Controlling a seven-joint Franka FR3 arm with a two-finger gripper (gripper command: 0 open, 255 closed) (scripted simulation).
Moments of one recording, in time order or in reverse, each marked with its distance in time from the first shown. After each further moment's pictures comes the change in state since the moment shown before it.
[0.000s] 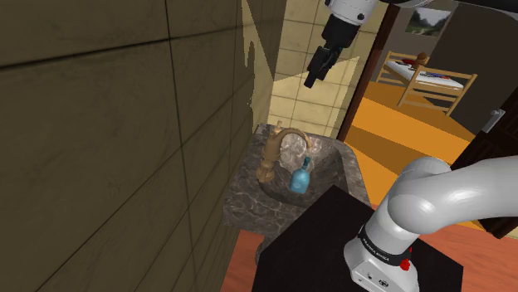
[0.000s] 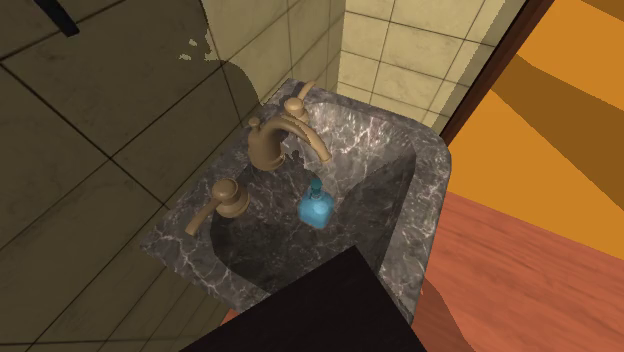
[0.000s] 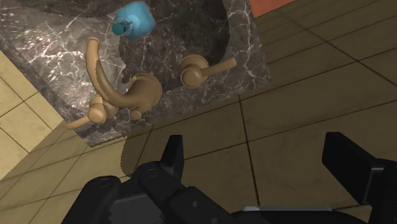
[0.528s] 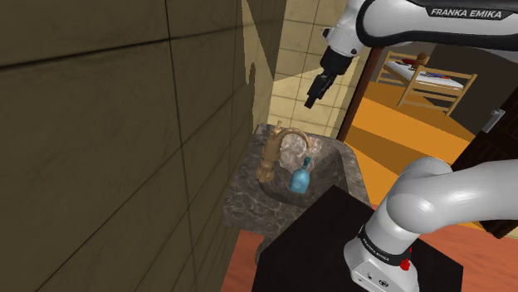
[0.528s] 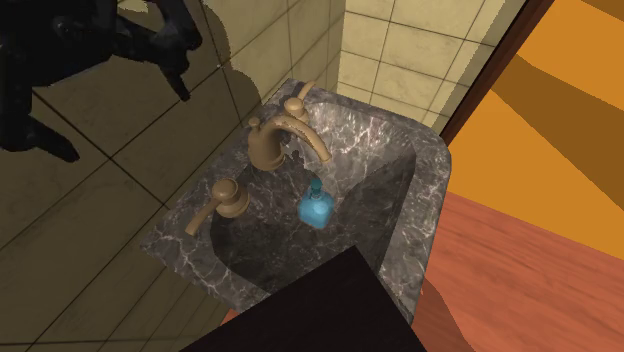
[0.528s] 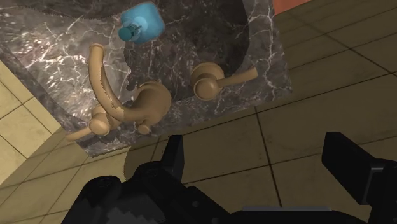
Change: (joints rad) arm -0.021 -0.040 -0.067 -0.206 -0.041 0.171 -0.081
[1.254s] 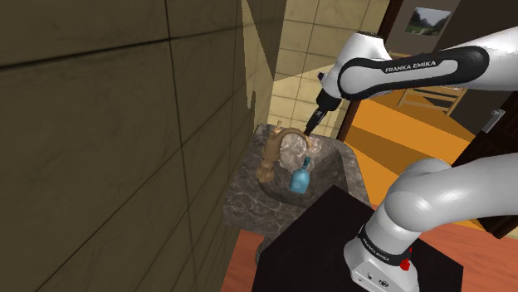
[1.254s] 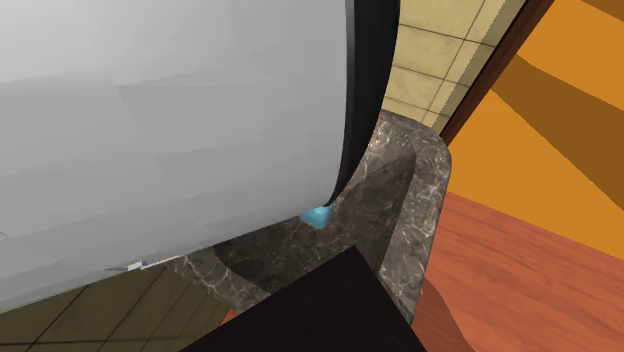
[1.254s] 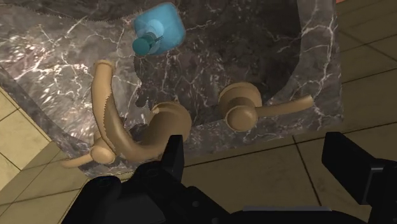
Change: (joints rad) arm -0.058 0.095 -0.150 -0.270 -0.090 0.381 -0.155
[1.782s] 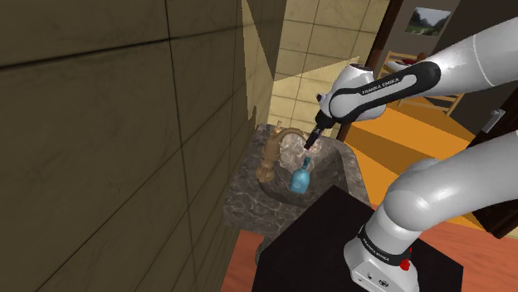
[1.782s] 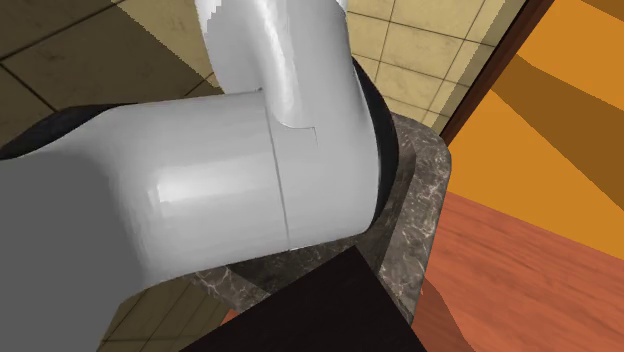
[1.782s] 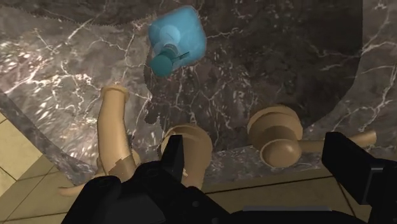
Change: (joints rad) arm -0.026 0.222 -0.145 -0.083 -0.045 0.319 -0.141
